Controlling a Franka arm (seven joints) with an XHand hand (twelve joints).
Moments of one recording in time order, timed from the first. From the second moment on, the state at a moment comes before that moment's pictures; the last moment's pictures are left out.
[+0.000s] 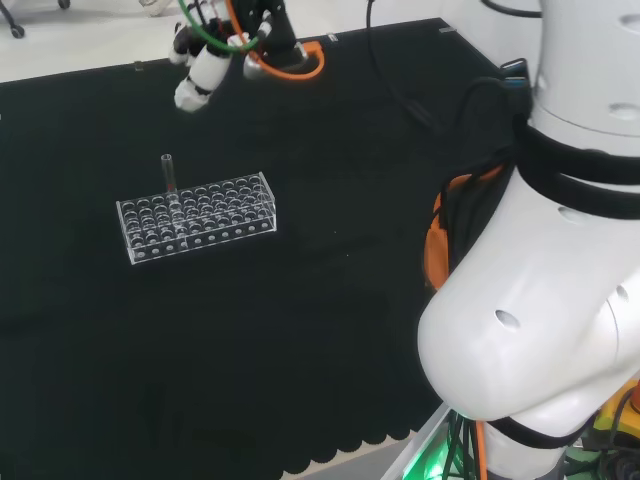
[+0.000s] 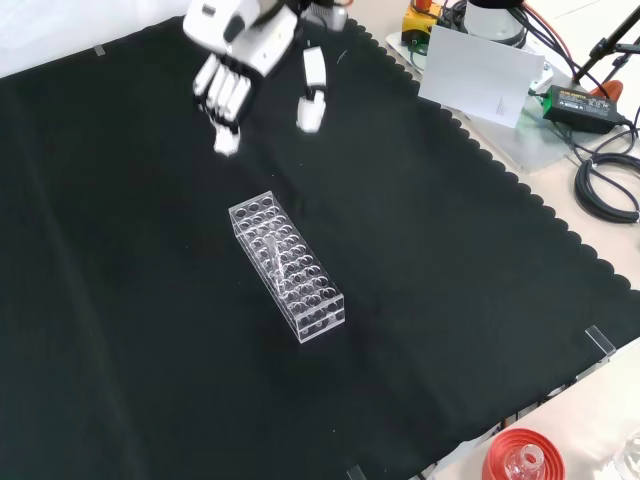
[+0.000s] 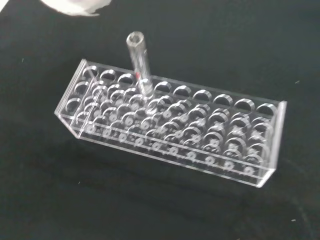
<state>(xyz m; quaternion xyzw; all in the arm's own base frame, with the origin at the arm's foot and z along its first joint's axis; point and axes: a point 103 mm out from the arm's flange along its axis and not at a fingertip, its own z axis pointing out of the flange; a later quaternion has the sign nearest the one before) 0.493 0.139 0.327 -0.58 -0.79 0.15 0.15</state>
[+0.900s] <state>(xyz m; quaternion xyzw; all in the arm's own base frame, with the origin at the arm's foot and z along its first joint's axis) 0.517 0.173 0.250 -0.54 -0.80 0.21 0.18</state>
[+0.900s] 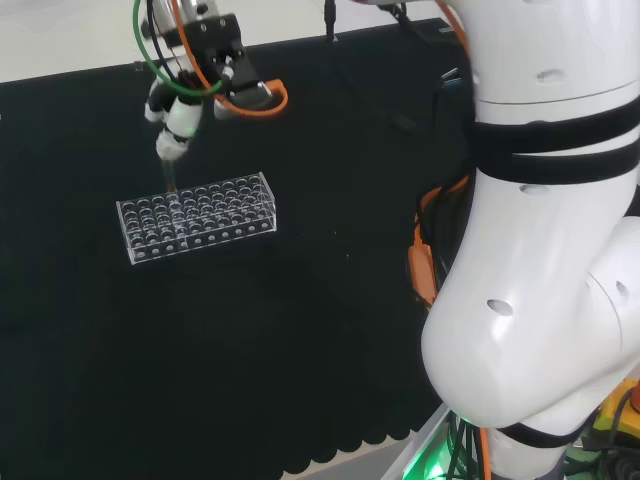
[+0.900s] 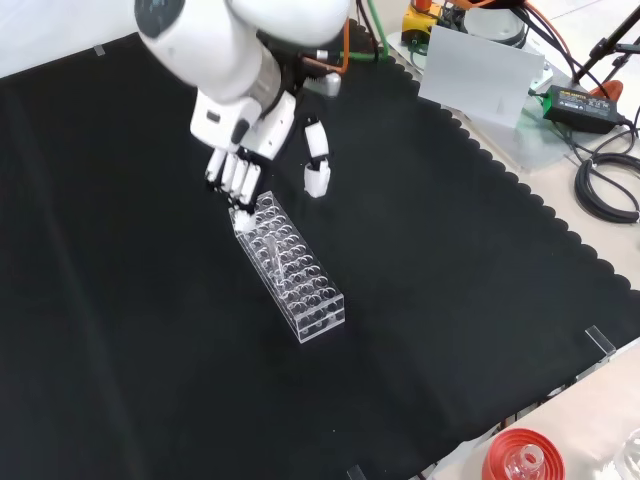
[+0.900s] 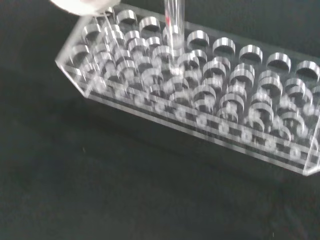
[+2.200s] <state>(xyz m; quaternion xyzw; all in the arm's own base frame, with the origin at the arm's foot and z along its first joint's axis) 0.541 0.178 0.199 -0.55 -0.78 0.21 0.21</state>
